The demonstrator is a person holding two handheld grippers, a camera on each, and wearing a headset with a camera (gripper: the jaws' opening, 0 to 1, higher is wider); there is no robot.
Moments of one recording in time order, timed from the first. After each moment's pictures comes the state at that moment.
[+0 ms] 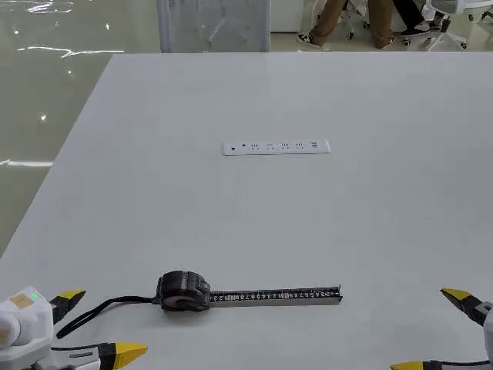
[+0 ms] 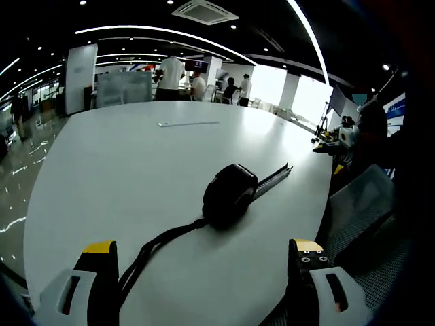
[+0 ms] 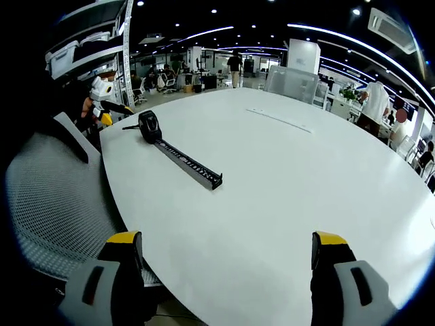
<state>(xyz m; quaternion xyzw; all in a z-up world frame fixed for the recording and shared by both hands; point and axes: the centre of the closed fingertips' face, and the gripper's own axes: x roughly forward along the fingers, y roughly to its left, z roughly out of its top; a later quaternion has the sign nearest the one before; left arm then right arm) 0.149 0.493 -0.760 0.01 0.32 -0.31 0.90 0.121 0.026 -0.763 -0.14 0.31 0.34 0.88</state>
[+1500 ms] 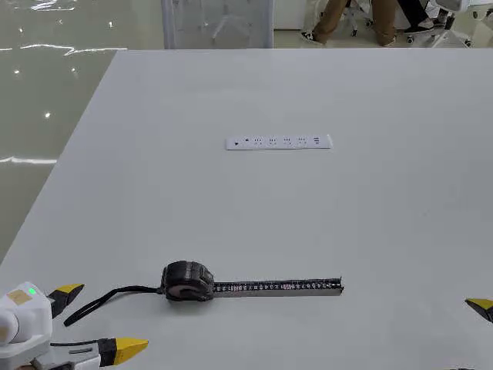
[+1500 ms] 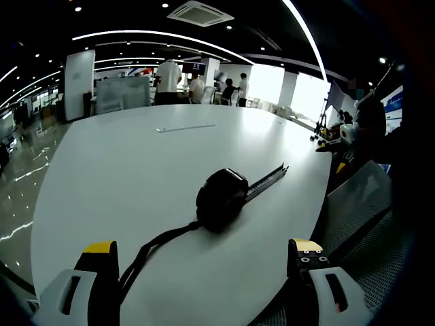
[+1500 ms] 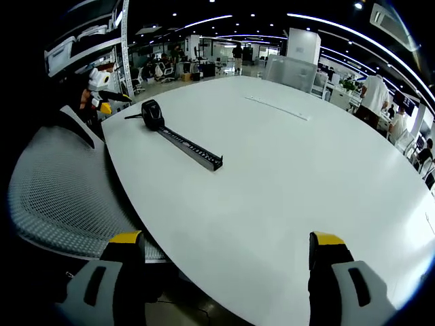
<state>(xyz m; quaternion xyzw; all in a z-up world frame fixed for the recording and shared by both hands) 0.143 0.488 -0.745 0.03 0.31 -0.31 0.90 0.100 0.013 -0.753 -0.15 0.35 0.33 0.86</state>
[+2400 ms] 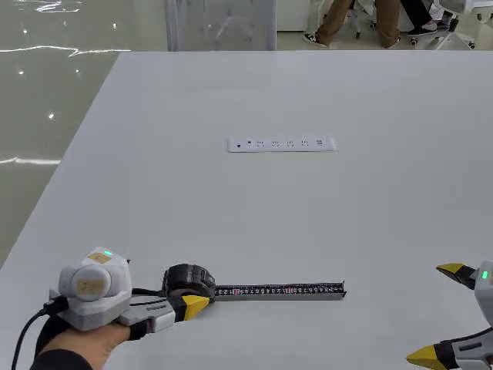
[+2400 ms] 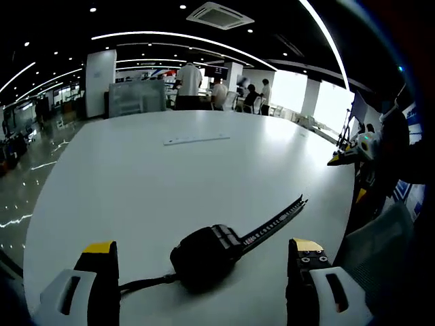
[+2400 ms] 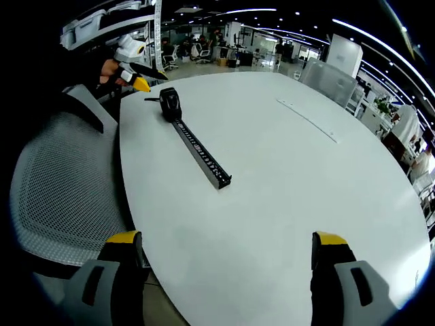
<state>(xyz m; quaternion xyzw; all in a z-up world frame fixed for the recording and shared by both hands) 0.204 0.414 -0.734 0.01 0.30 -0.23 0.93 0.150 0.043 -0.745 -0.24 0.35 0.42 0.80</state>
